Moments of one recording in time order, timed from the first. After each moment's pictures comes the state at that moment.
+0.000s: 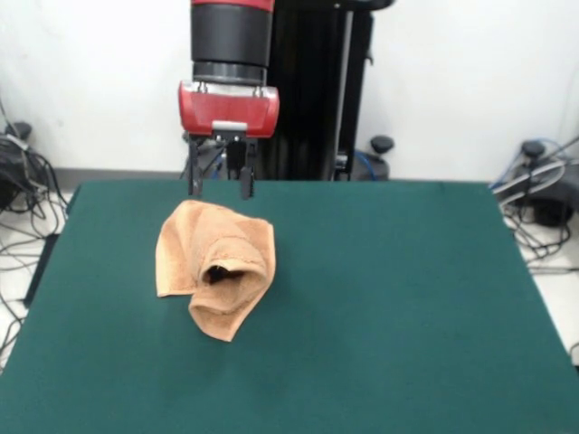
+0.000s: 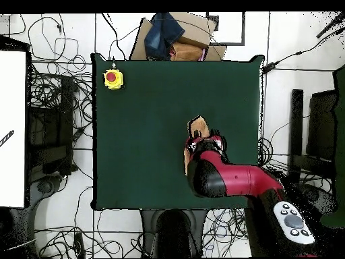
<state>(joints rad) -0.60 -0.70 0.20 1.92 -0.53 -0.11 1.57</state>
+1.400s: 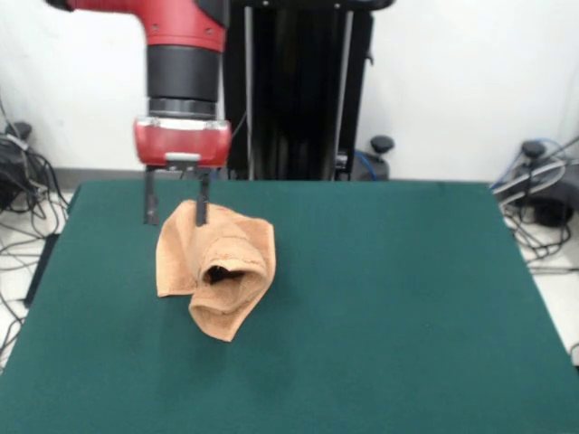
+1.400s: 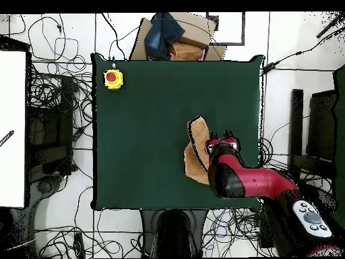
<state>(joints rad) -0.76 -0.57 0.25 1.84 -0.69 -0.19 1.57</state>
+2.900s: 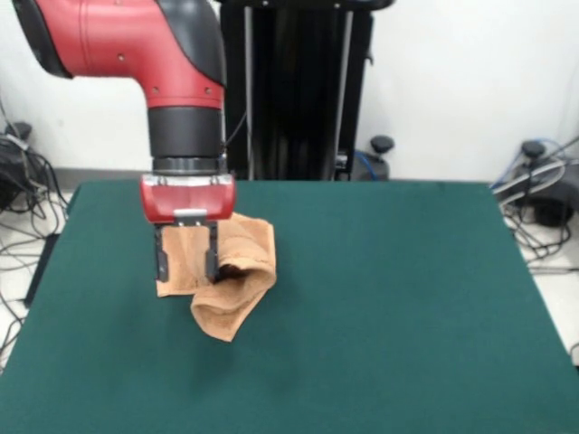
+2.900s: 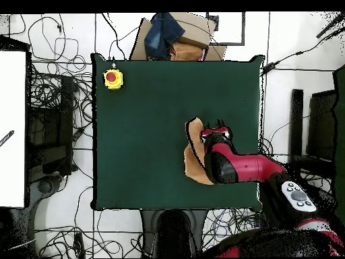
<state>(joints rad) -0.73 -0.42 0.29 1.70 -0.73 -0.22 1.57</state>
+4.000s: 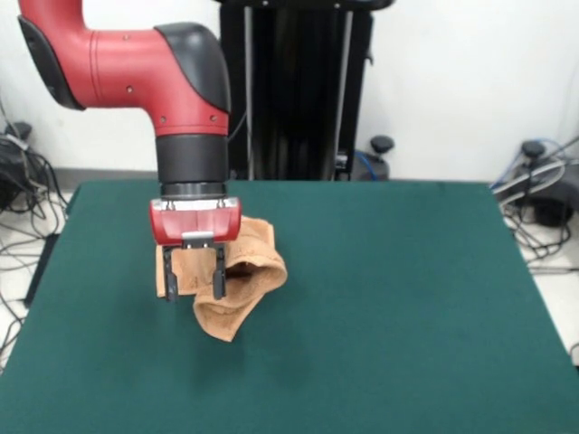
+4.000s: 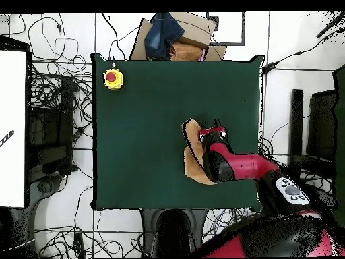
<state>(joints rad) -0.74 -0.33 0.29 1.65 -0.75 -0.26 1.57</state>
